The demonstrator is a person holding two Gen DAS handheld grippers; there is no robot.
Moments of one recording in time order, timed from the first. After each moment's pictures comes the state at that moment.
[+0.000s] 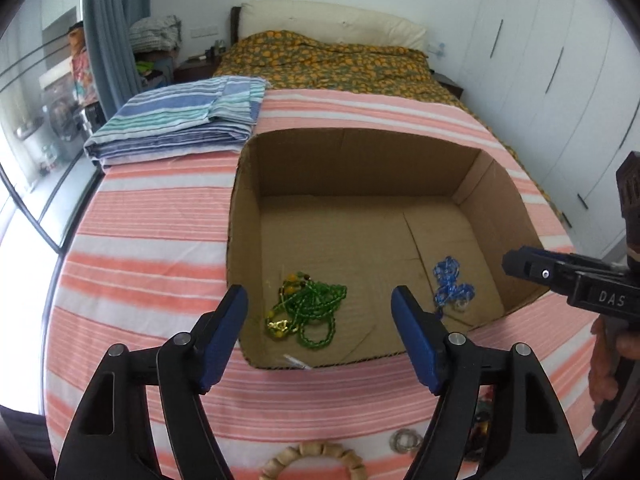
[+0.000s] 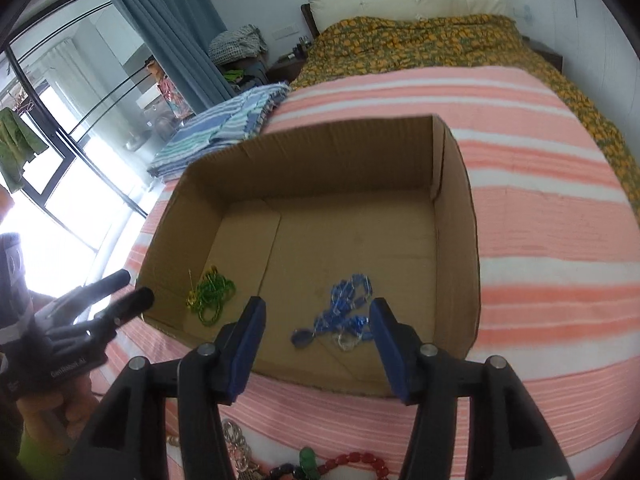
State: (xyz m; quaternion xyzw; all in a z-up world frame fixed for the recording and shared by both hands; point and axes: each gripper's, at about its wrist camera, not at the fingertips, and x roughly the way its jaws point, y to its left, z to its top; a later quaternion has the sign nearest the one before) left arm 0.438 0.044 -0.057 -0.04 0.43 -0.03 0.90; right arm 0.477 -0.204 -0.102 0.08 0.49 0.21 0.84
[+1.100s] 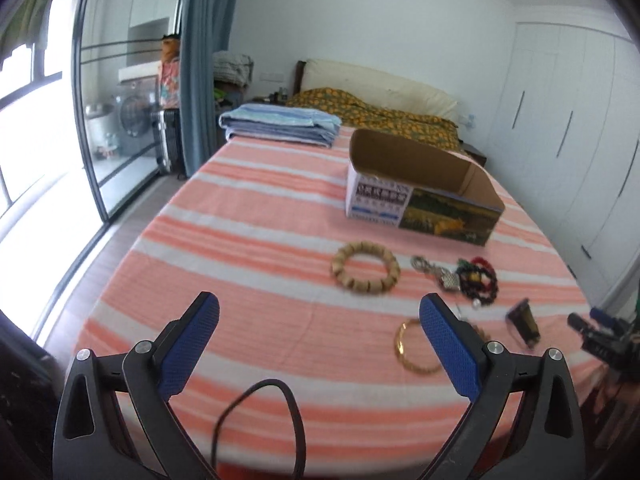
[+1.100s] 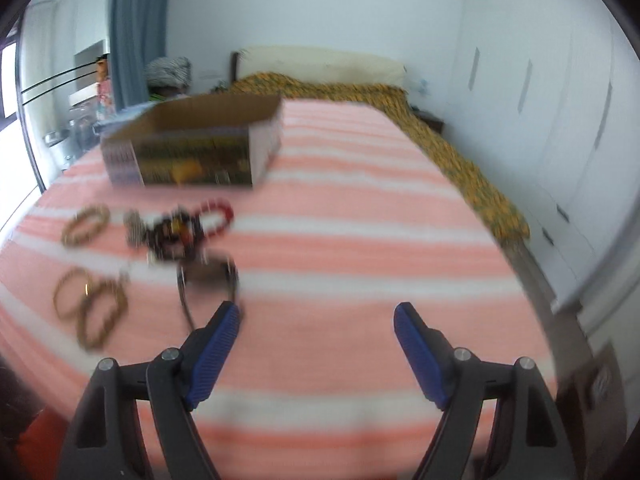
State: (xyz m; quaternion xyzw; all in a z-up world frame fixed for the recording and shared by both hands) left arm 0.150 0.100 -0.056 -0.10 0.32 0.04 0.94; right arm 0.172 -0.308 -0.131 -0.03 0.38 0.00 0.92
